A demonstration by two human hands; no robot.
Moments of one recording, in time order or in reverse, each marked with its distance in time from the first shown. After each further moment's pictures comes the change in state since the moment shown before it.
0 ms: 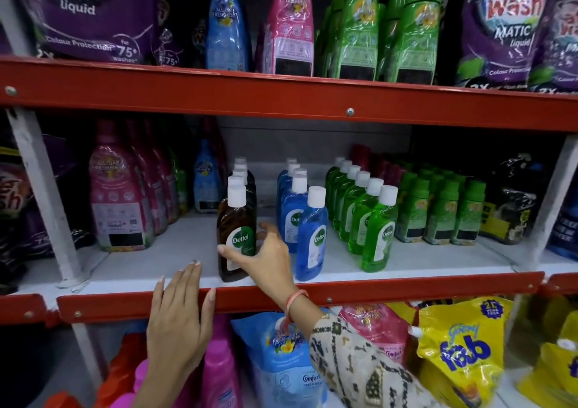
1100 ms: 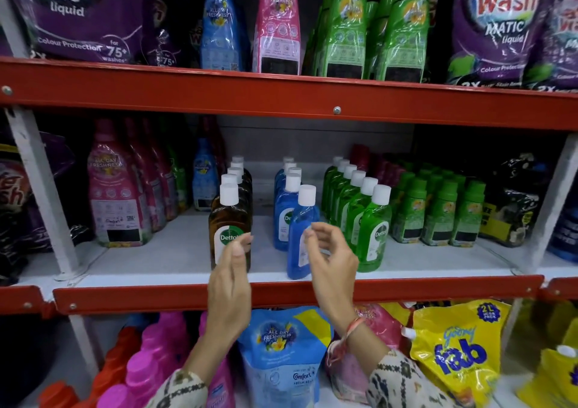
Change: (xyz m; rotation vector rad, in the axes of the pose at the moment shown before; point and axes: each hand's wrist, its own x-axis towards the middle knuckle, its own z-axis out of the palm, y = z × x) left_hand 0.030 0.104 -0.001 -0.890 0.045 -0.194; right_hand -0.020 0.049 -0.088 0.385 0.360 -0.145
